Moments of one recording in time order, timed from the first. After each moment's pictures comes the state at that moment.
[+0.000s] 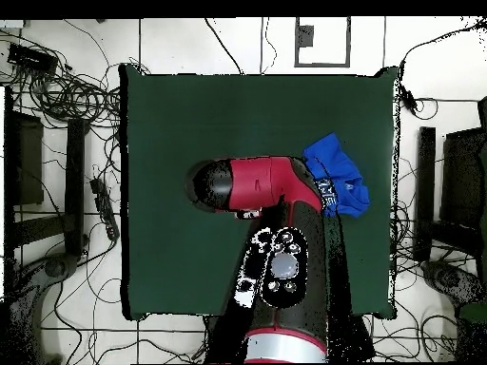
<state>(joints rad) 0.04 -0.56 -0.19 1.40 -0.23 0.92 3.24</state>
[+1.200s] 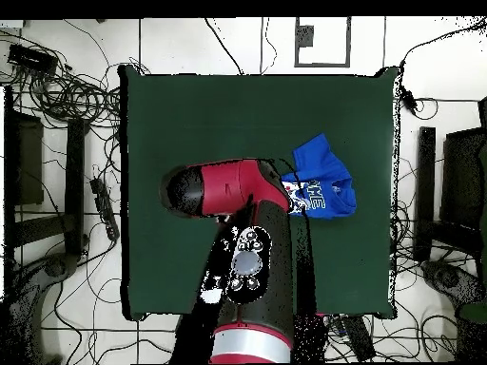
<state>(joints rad) 0.11 -0.54 -0.19 1.41 -0.23 0.91 3.24</state>
